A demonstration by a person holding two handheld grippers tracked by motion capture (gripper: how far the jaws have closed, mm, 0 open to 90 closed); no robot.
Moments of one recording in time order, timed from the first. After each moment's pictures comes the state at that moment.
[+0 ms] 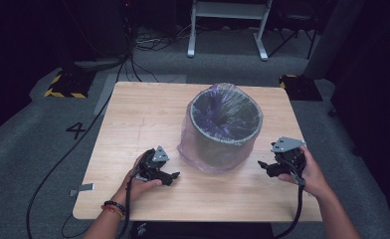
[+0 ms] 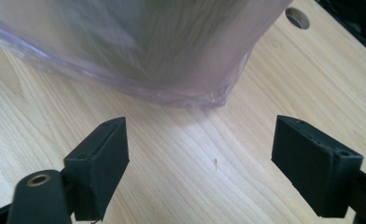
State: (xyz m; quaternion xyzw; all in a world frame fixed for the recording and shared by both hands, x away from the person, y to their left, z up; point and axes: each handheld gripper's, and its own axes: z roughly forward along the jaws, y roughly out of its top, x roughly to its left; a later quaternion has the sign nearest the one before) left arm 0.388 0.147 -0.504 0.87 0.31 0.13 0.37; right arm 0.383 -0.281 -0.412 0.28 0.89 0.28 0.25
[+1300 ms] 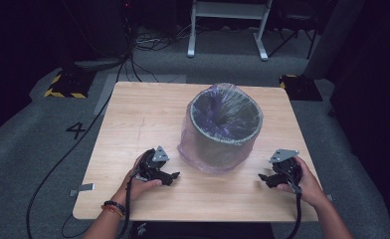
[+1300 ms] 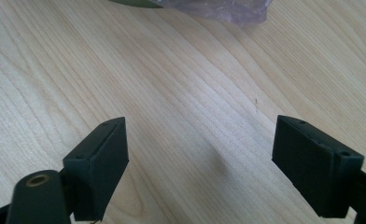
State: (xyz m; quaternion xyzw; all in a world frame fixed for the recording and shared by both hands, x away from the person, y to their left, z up) left arm 0.388 0.147 -0.504 0.87 0.31 0.13 0.37; right arm 0.382 -0.295 -0.468 0.31 0.90 0.25 0.20
